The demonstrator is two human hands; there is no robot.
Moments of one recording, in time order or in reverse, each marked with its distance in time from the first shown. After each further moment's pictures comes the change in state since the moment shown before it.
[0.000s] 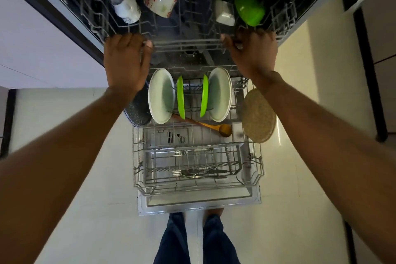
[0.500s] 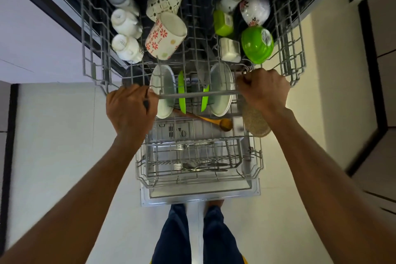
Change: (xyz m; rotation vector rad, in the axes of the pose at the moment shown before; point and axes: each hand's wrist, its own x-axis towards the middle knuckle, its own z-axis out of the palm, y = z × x) left_hand -0.112 0.032 -0.037 -0.086 -0.030 -0.177; right_hand -0.087 0.000 -0.036 -0.011 -0.375 0.251
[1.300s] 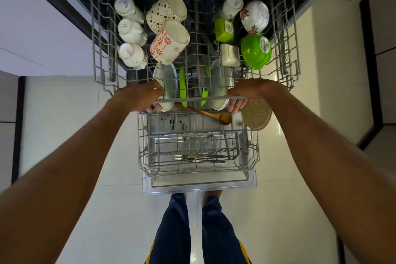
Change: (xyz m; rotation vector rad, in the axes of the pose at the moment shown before) left_hand 0.055 -0.035 0.007 0.240 -1.129 0.459; right_hand 0.037 0.003 0.019 0.158 -1.187 -0.040
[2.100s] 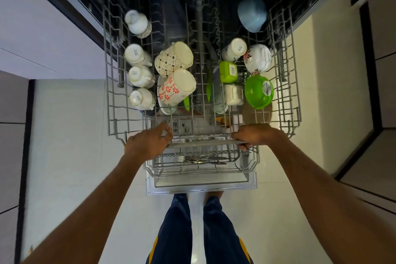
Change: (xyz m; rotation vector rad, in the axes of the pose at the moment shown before) left_hand -0.067 0.072 0.069 -0.528 0.011 -0.318; right_hand -0.023 0.042 0.093 -0.045 -0.025 -0.089
